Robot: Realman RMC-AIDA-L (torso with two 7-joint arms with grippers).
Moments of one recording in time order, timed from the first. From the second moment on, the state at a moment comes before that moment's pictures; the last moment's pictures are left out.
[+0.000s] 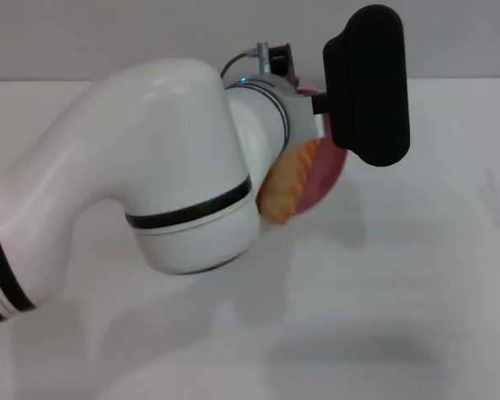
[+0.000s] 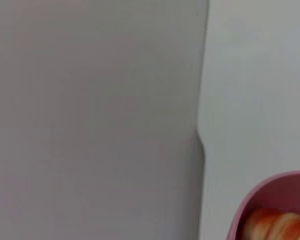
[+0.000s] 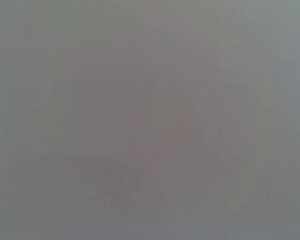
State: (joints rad) left arm -0.81 -2.08 2.30 1.39 0.21 -1.00 0.12; right arm -0.34 2.08 -1.93 -1.33 0.26 -0.72 -0.17
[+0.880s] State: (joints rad) left arm -0.79 -2.08 2.36 1.42 0.39 -0.95 0.08; right arm -0.33 2.08 -1.95 -1.32 0.27 -0.71 -0.17
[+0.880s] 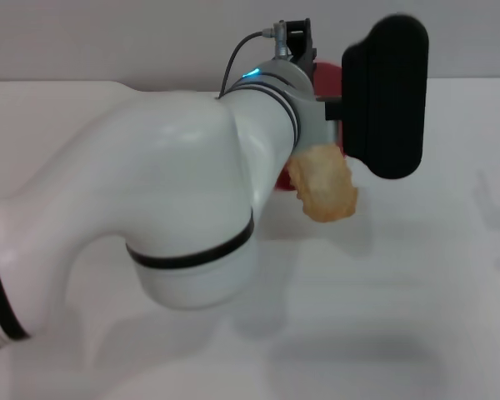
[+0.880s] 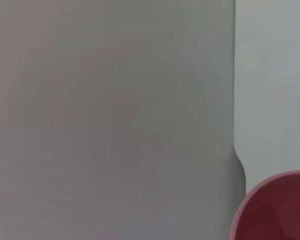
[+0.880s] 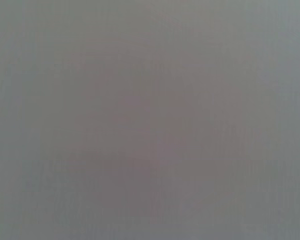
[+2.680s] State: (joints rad) left arm -0.61 -2.08 2.60 1.48 0.95 -0.95 -0.09; right arm -0.32 2.08 -1.96 -1.33 0.27 -0.71 -0.17
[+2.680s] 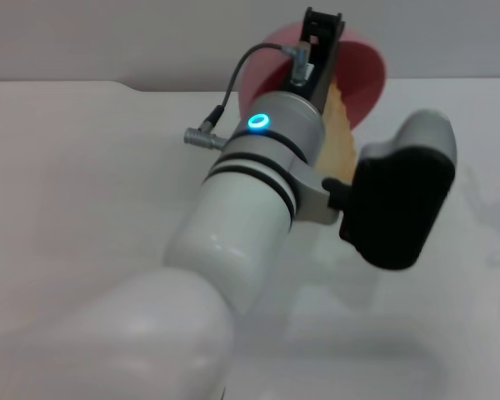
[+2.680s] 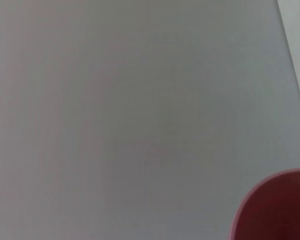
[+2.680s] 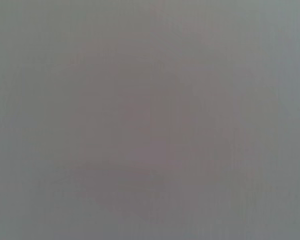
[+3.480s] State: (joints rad) left arm -0.60 -2.08 2.63 1.46 1.03 -0.95 -0.12; right arm -0.36 2.08 -1.87 -1.32 0.31 -0.75 -0.09
